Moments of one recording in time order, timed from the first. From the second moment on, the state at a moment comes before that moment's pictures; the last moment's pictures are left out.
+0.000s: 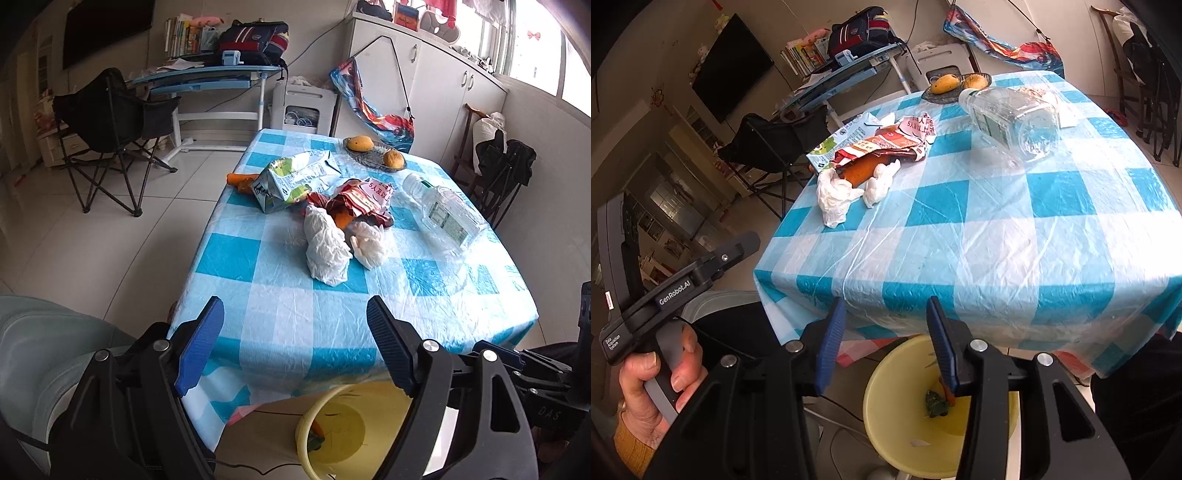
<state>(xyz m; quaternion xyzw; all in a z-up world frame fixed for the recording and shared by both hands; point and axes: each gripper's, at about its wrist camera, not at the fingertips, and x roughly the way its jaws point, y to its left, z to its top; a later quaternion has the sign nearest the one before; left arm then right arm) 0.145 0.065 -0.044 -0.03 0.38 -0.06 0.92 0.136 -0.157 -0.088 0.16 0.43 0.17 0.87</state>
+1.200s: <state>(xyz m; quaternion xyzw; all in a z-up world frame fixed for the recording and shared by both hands) 0.251 0.059 -0.093 -0.10 0.41 -0.10 0.90 0.249 -0.118 -0.105 0.10 0.41 0.20 0.88</state>
